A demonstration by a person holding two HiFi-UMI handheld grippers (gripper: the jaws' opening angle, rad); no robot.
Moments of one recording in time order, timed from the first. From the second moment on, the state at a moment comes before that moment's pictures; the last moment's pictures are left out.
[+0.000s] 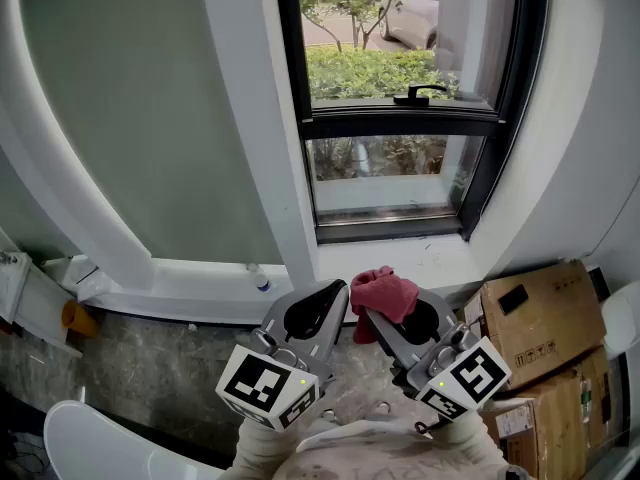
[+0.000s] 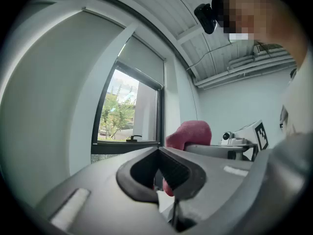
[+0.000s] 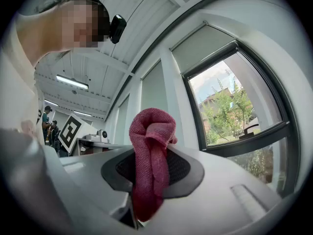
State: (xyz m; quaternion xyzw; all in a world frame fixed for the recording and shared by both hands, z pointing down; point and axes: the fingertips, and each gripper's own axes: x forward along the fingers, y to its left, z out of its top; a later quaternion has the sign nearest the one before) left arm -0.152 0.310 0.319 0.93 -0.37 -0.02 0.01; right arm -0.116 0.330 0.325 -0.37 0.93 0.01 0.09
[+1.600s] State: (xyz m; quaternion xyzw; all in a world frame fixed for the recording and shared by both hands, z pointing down) left arm -0.051 0.094 0.299 0.92 -0.38 -0.03 -0.03; right arm -0.008 0.118 0.316 -0.37 0.92 0.02 0.08
